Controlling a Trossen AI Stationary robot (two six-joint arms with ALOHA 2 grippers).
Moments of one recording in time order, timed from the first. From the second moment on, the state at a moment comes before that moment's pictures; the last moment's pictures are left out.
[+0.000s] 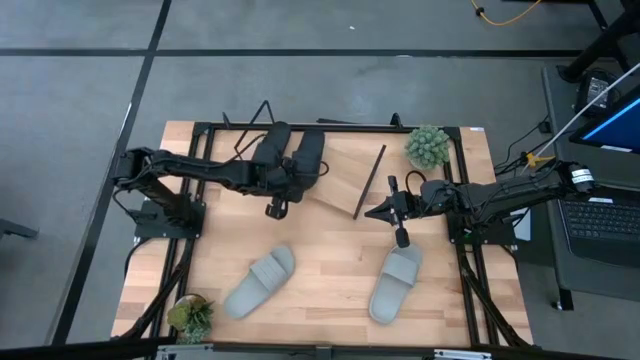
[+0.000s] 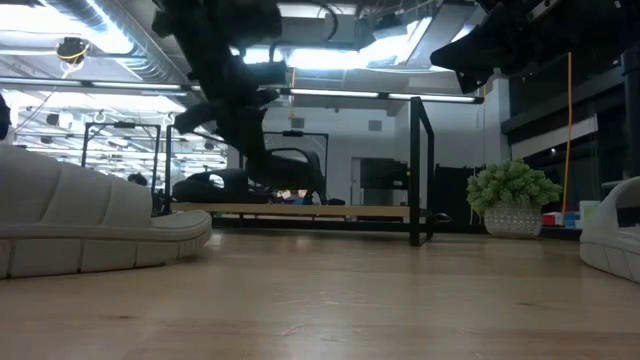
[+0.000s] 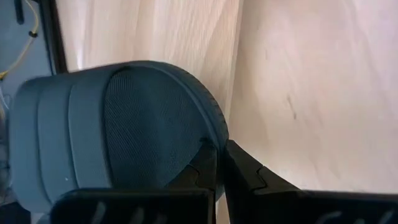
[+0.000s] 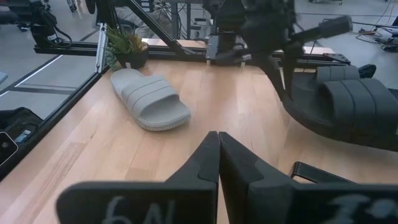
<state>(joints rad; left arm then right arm) 0.12 1.51 0.99 -0.50 -0.29 0.53 0.10 0.97 0.47 0.25 0.01 -0.01</state>
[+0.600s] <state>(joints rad) 0.22 1.51 0.97 -0.54 -0.19 0.59 0.10 0.97 0.47 0.25 0.01 -0.01</state>
